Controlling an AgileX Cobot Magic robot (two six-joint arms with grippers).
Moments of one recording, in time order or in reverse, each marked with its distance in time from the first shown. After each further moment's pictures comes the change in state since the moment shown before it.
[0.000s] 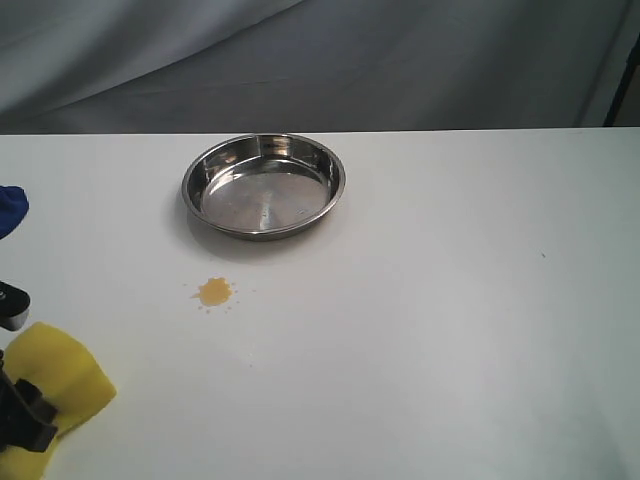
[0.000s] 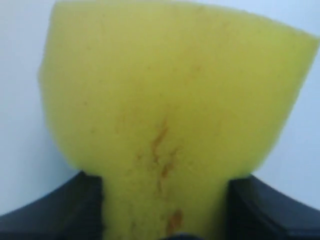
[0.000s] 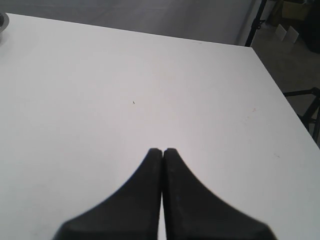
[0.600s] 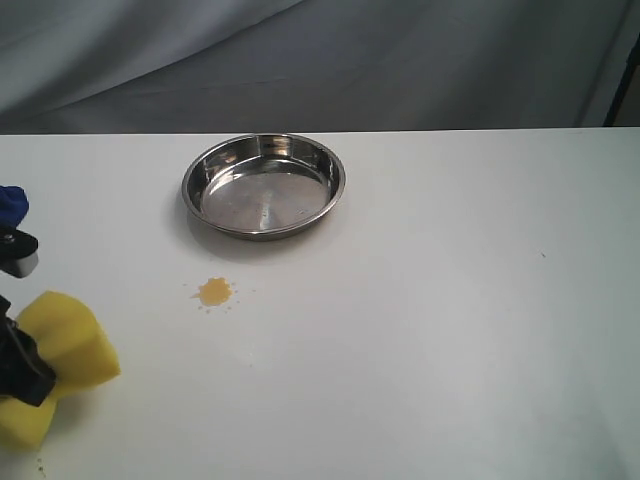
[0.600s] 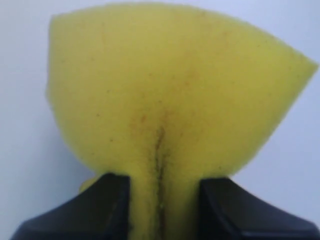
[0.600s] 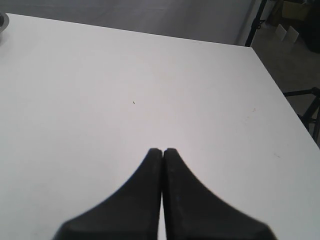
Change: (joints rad) left arm 0.000 0.002 -0.215 0.019 0.312 0.003; right arm 0.000 0.000 0.000 0.000 0.000 0.000
